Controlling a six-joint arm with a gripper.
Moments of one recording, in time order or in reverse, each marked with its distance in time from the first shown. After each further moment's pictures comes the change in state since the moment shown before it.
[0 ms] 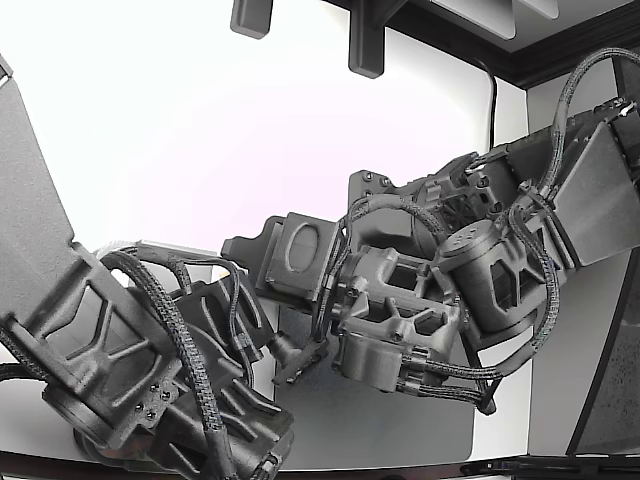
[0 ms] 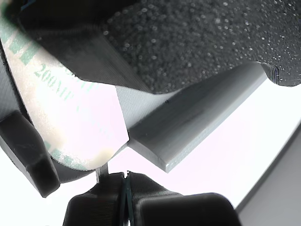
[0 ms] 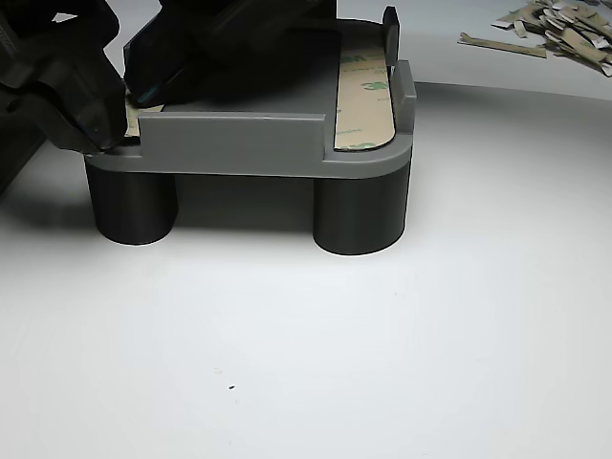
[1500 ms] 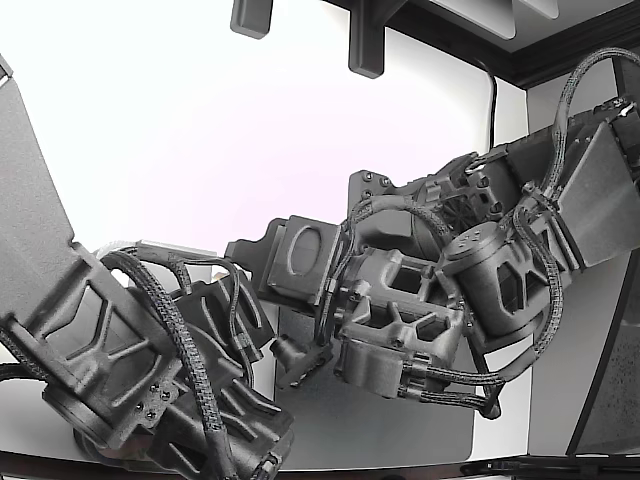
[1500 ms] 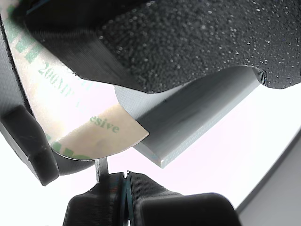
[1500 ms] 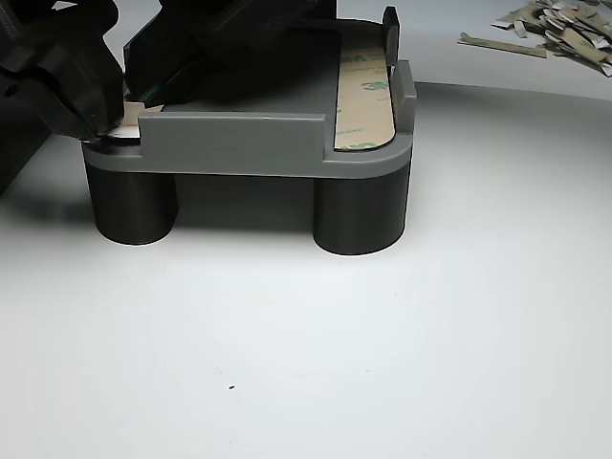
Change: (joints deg) arm 0.4 -0.4 -2.9 4.8 -0.9 0.5
